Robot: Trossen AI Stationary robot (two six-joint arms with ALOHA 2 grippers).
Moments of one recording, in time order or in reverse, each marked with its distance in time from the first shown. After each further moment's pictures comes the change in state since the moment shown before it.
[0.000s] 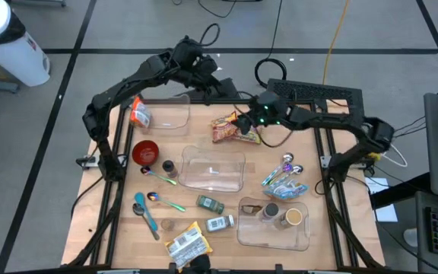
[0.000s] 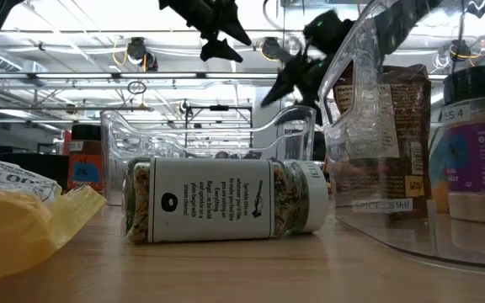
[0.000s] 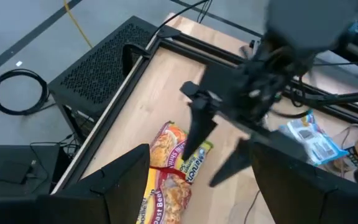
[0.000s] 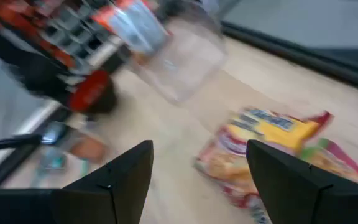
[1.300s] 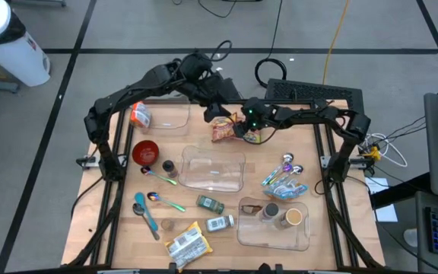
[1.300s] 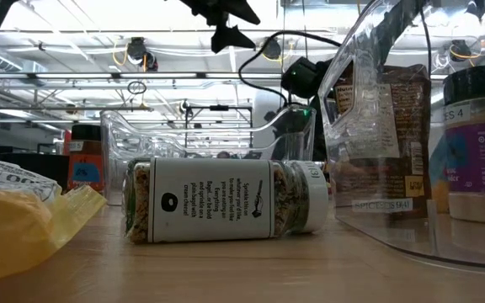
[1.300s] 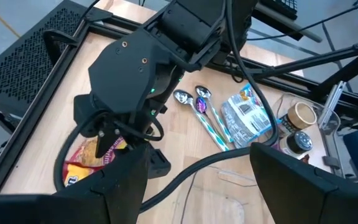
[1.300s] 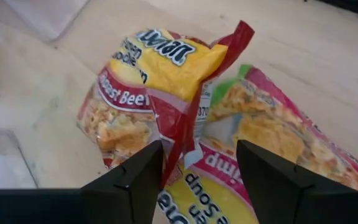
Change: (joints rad) left arm -0.122 -0.003 0.000 -0.043 0.101 0.002; right arm -0.026 0.240 0.058 -0.125 0.129 -0.002
